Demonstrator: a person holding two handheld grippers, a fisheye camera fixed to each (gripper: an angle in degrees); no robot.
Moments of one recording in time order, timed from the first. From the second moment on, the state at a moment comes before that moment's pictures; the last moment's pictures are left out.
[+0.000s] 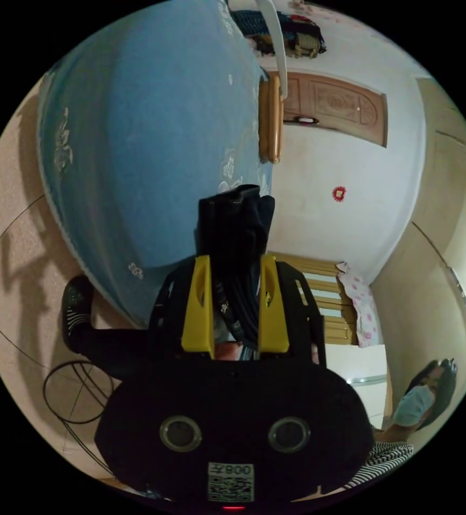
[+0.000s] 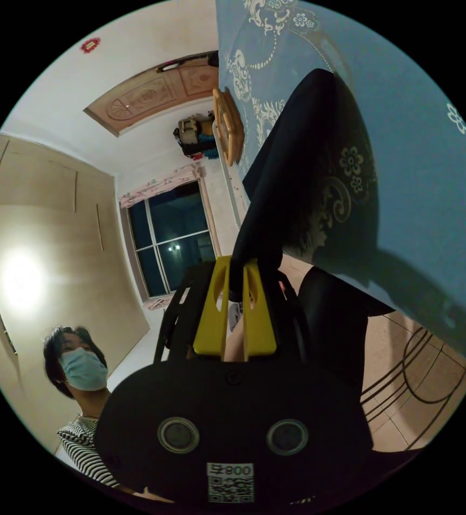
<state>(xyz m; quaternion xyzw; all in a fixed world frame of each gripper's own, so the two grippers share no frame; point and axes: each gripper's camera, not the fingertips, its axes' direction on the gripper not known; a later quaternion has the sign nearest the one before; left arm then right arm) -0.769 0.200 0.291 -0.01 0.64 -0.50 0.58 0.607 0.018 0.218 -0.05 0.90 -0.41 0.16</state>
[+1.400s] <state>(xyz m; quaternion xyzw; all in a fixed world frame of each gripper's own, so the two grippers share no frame) -0.101 -0.144 -0.067 0.06 0.84 -0.04 0.54 1.069 0.533 -0.129 -0.27 0.65 -0.71 0.00</state>
